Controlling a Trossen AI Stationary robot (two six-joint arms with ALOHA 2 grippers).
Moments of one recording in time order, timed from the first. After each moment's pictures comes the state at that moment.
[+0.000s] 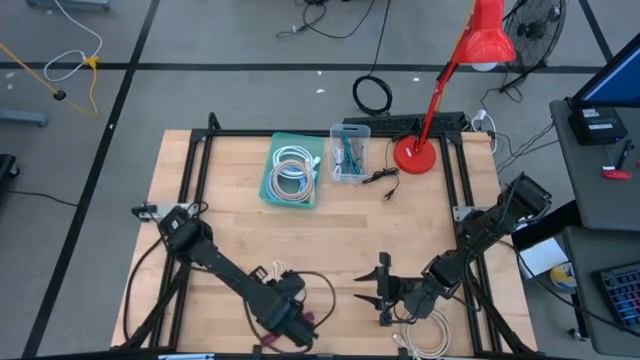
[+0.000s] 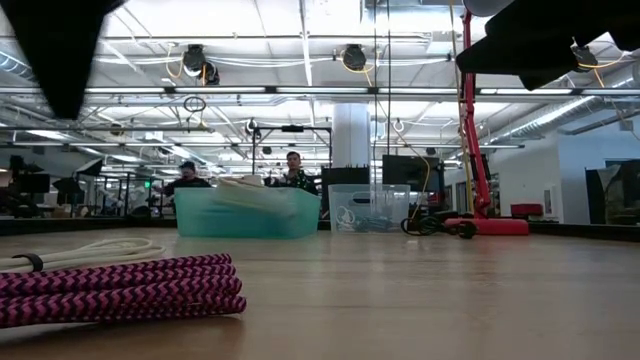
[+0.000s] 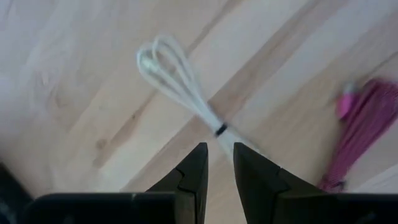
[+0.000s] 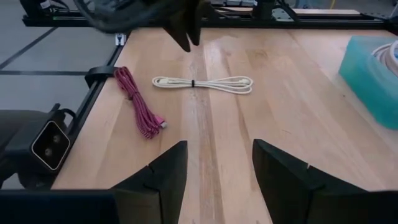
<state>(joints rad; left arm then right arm) -0.62 2.23 2.00 -1.57 -0.14 -1.41 0.75 1.61 0.75 0.36 0.71 0.38</state>
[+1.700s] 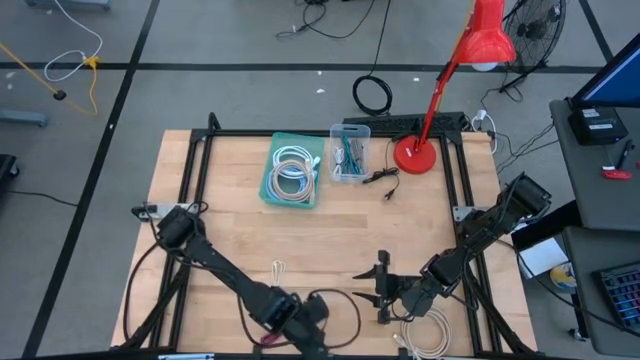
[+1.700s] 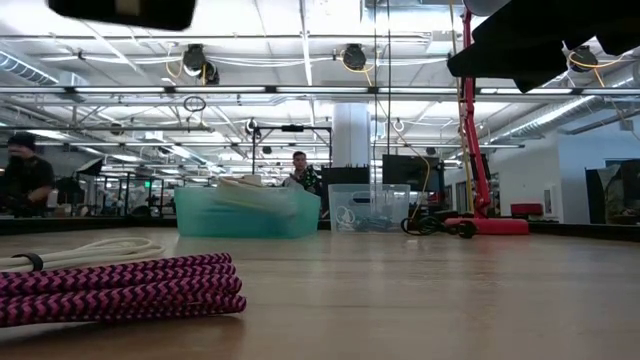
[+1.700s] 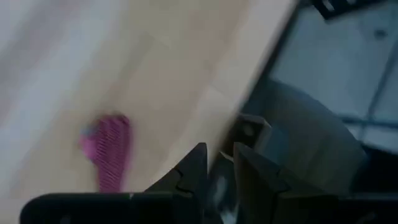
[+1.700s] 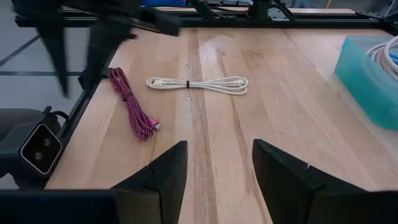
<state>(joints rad) -0.63 2.14 1.79 -0.66 -0.07 -1.19 0.73 1.61 0.75 0.36 0.71 0.37</state>
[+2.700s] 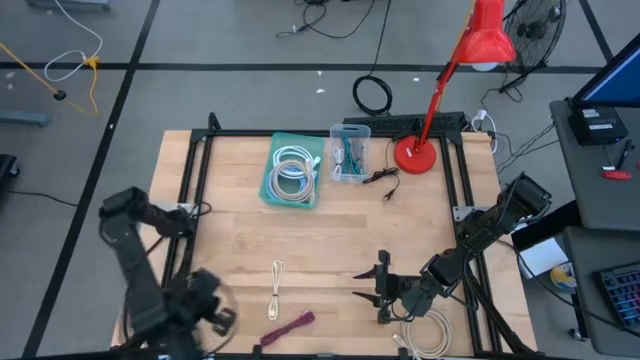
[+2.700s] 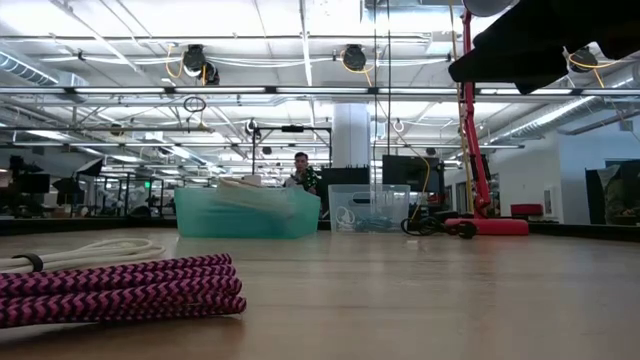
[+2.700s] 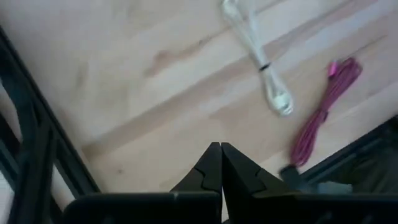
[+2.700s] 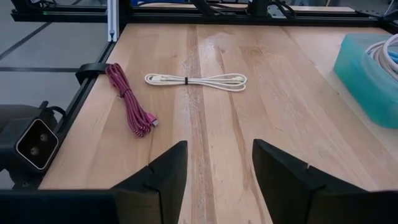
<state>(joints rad) -1.05 1.72 1.59 -1.51 -0.30 -2.15 0.73 1.61 0.75 0.34 0.71 0.37</state>
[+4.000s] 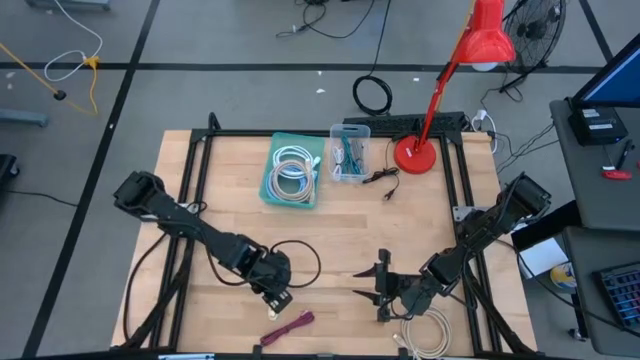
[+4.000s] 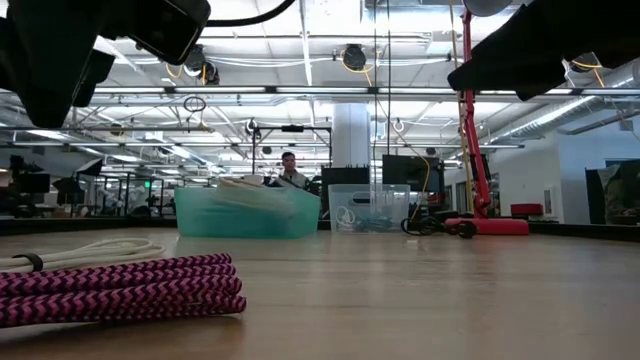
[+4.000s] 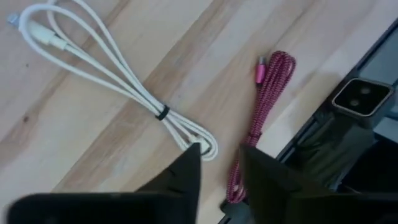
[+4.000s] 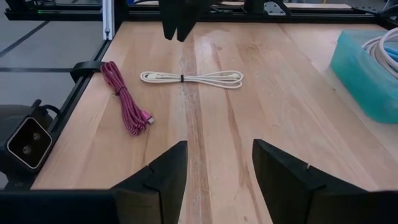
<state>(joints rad) -0.48 1.66 1.15 -0.63 0.18 -1.29 0.73 1.61 0.73 0.35 0.71 0.38</state>
